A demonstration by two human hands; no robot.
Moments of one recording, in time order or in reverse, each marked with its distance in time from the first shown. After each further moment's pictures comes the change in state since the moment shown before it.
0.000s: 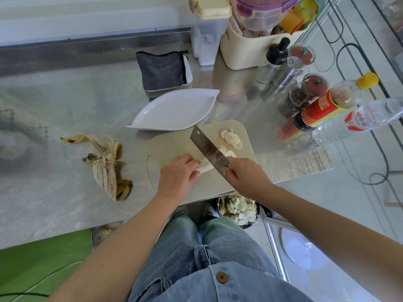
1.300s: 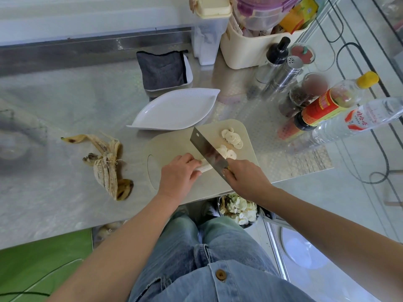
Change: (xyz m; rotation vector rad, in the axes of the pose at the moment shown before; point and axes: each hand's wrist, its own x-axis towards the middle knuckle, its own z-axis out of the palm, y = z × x) left_hand 0.000 -0.002 0.002 -0.020 -0.012 -0.001; right_hand -0.001 -0.003 0.006 -0.014 -0.019 0.012
